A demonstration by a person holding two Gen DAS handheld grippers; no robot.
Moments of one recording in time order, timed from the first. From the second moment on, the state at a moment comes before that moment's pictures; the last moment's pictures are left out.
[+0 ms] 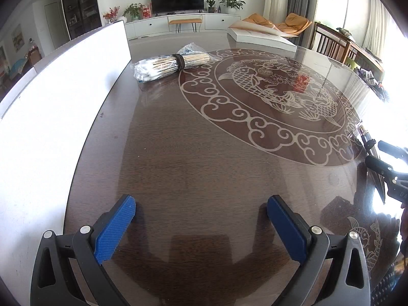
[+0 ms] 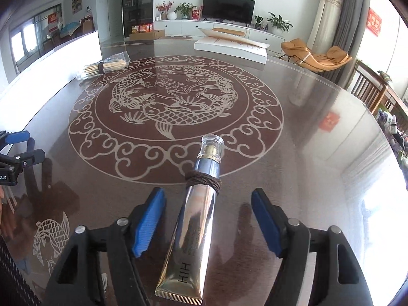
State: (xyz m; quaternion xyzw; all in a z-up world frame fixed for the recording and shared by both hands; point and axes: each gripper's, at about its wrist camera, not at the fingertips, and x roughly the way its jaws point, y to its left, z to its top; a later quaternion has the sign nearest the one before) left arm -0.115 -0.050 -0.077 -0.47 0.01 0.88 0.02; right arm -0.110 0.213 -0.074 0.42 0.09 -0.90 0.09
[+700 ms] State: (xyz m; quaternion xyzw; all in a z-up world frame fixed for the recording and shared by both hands) left arm -0.115 -0.050 -0.077 -0.46 0.01 0.89 0.02; right arm -0.116 0.230 -0.081 0.45 0.05 -0.89 0.08
